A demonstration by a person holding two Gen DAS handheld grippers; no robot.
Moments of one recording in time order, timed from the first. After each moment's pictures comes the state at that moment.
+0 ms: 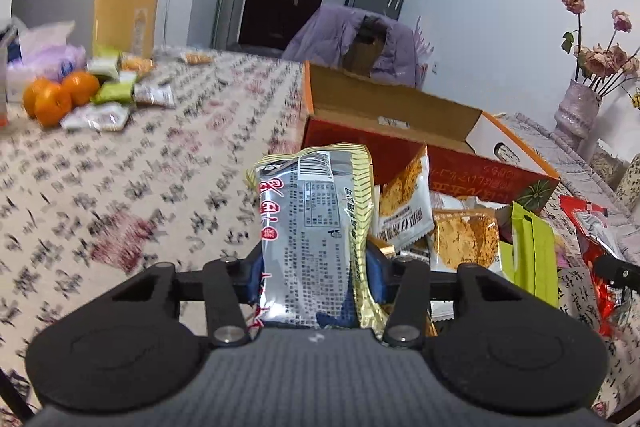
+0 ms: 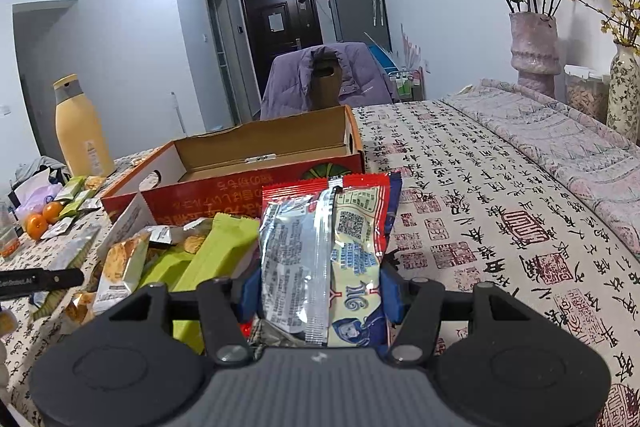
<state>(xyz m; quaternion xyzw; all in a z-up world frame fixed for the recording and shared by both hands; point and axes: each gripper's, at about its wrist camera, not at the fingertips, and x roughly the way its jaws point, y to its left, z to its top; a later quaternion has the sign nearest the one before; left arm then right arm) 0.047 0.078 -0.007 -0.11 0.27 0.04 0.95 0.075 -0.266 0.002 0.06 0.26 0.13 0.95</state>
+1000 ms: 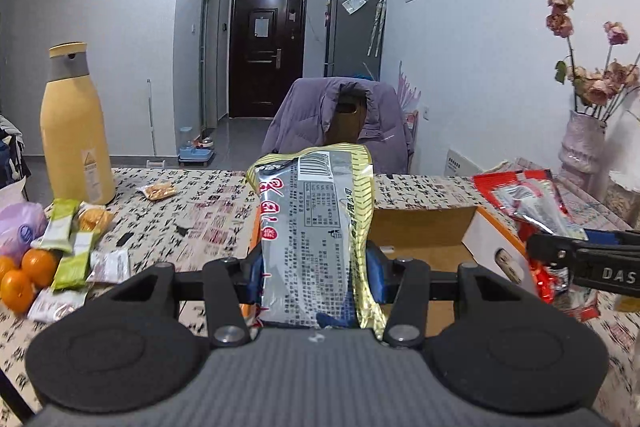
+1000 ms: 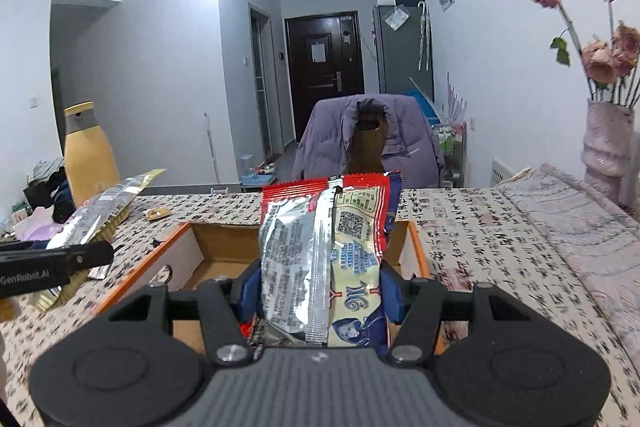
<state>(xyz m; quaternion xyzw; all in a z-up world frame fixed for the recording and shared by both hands) 0.175 0.038 0.085 -0.03 0.20 0.04 0.98 0.221 -0.201 0.077 0.02 0.21 0.17 0.96</state>
